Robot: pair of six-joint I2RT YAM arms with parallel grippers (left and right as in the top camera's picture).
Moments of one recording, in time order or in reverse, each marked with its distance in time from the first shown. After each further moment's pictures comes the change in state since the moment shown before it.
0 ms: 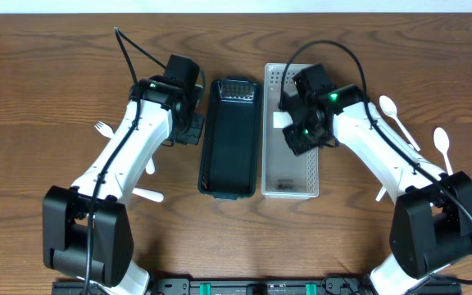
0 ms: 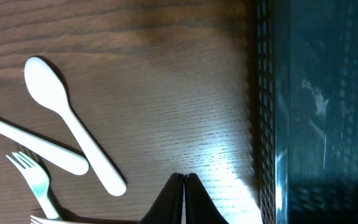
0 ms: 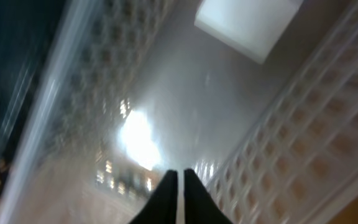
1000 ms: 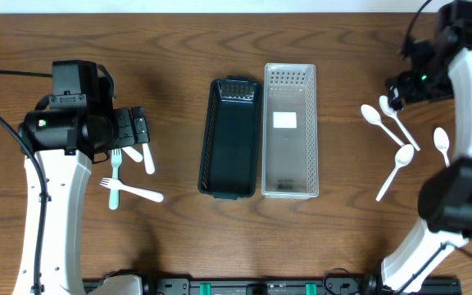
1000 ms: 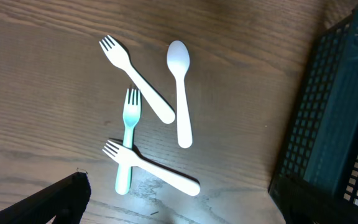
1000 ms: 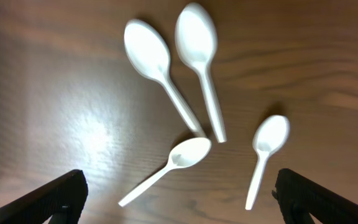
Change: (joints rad) left arm 0.338 -0.375 0.013 -0.163 0.064 -0.083; right arm -0.565 0.257 0.578 -0.489 0.201 -0.356
